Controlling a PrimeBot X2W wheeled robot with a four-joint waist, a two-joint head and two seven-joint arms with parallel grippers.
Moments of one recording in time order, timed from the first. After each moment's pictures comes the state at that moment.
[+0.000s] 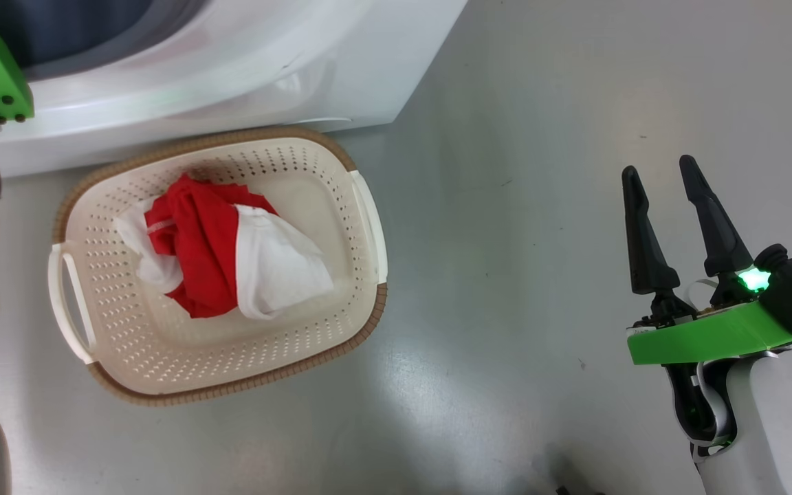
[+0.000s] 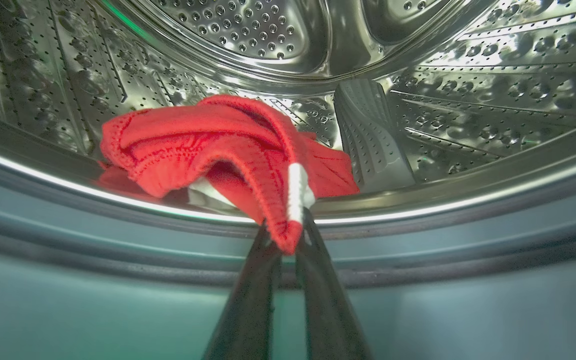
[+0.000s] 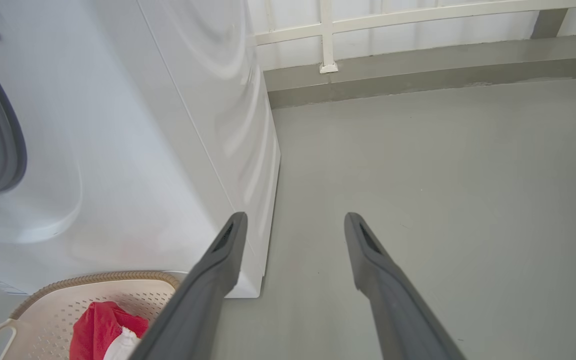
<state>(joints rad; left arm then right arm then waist) -1.35 0.23 -0.01 1.30 -0.09 0.01 -0.21 -0.30 -0.05 0.01 0.12 0.35 0.12 -0.26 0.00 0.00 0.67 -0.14</state>
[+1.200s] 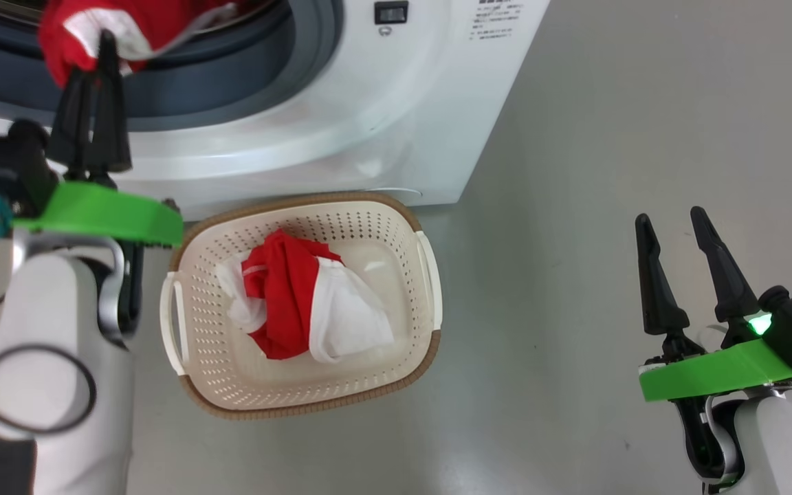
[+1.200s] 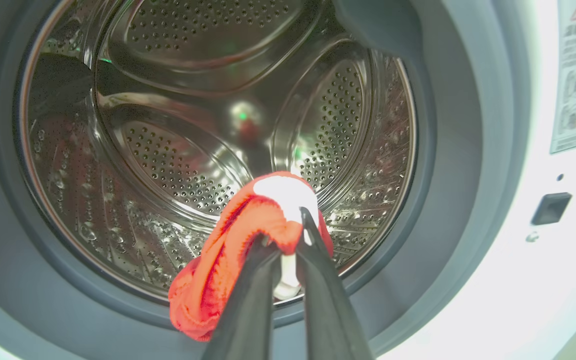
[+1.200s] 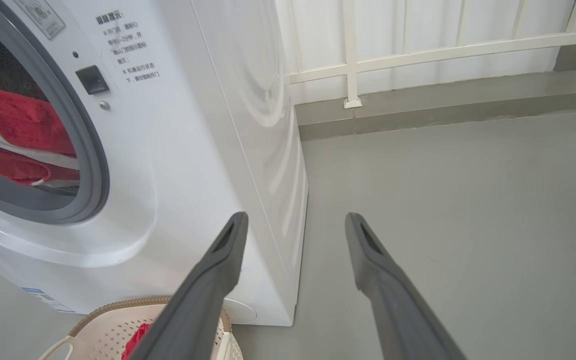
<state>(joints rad) -0.78 0.08 0.04 0.46 -0.12 -0.09 -0.25 -0.20 -0.05 -0.02 0.14 0.34 0.12 -0.26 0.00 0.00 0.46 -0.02</state>
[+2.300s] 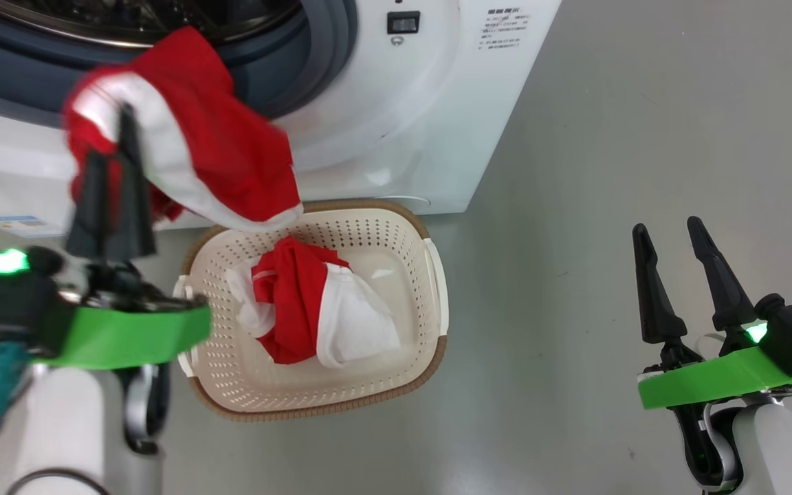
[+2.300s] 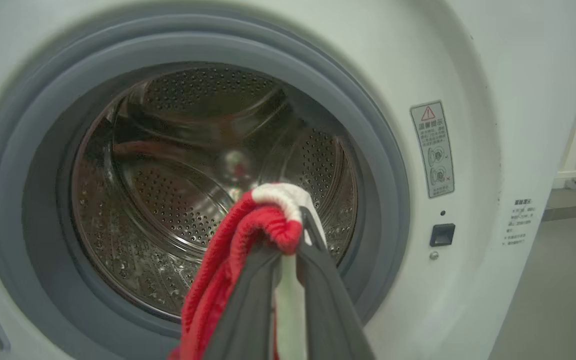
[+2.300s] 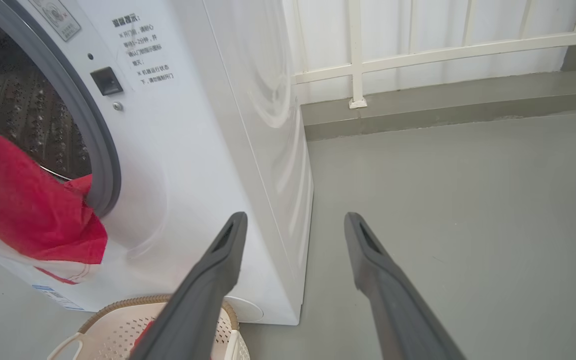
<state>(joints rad) -0.47 0.03 0.03 0.04 -0.11 -0.08 -0.26 -0.18 -0.05 -0.02 0.14 0.34 0.12 -0.26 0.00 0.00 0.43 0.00</state>
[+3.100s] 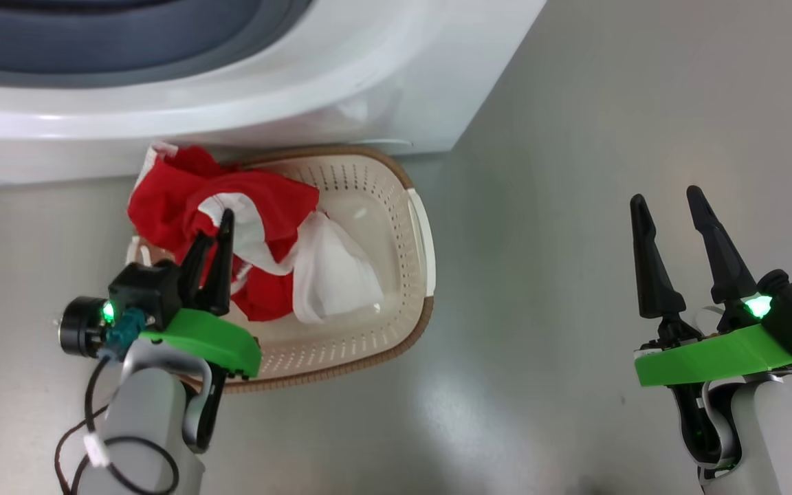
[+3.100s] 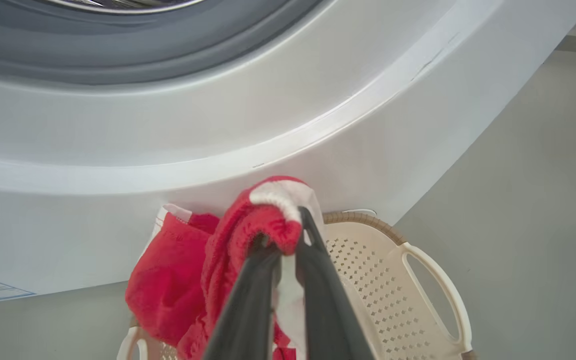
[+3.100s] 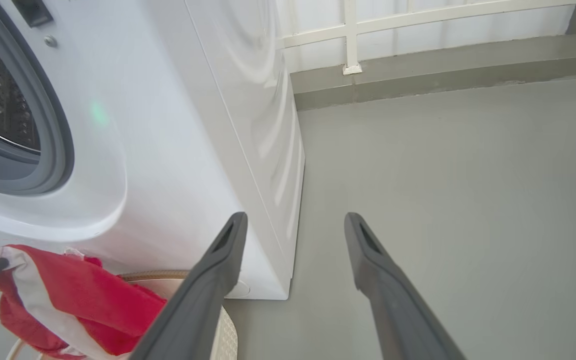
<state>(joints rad) -0.53 0.03 -0.08 0.55 -0.12 -0.10 -0.26 -0.24 -0.05 -0.01 0.12 0.34 0.12 -0.26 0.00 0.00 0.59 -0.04</state>
